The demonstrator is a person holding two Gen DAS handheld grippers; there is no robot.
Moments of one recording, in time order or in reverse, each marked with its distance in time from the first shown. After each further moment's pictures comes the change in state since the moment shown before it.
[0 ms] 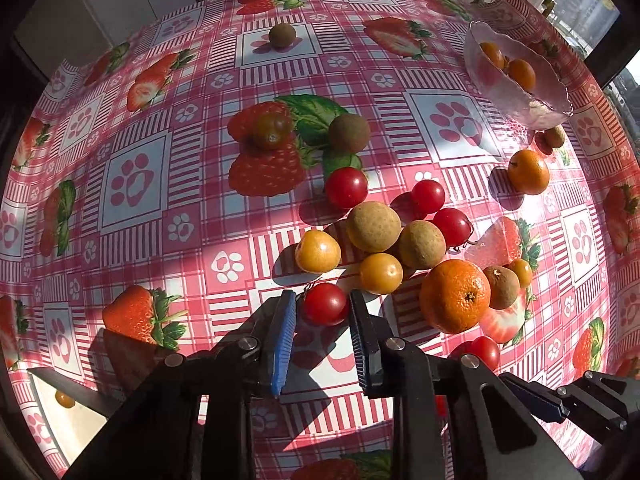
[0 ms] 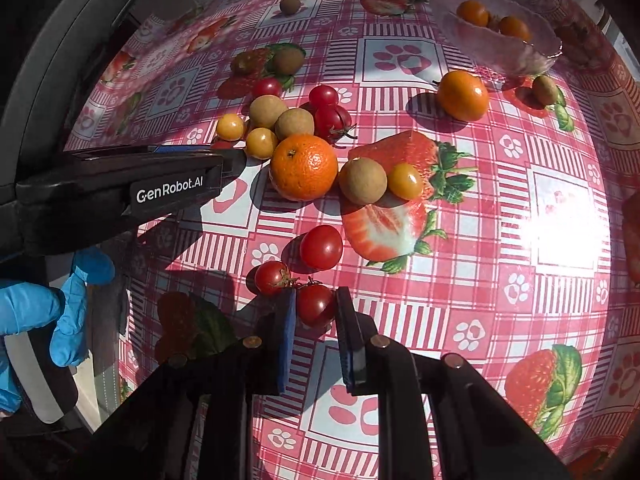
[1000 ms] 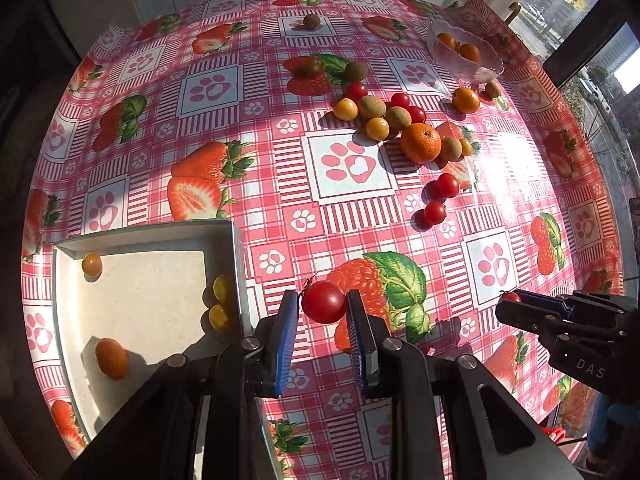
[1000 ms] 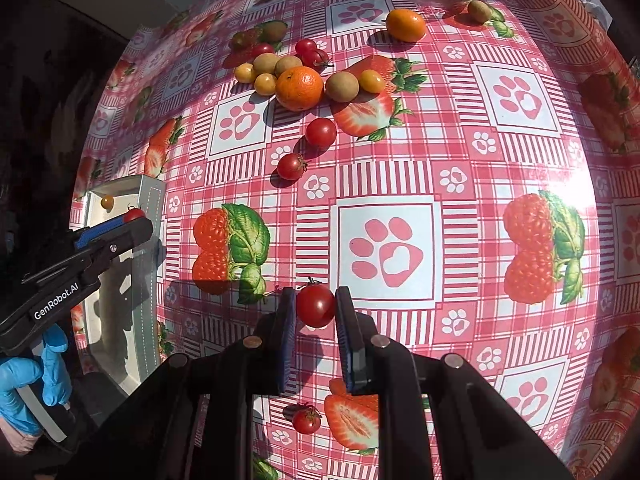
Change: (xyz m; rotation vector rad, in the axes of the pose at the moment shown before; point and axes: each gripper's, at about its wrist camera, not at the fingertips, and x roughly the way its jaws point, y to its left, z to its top) left arm -0.092 0.039 -0.126 -0.018 0.005 -0.077; right arm -0.051 -0.003 -0.084 0.146 0.064 0.056
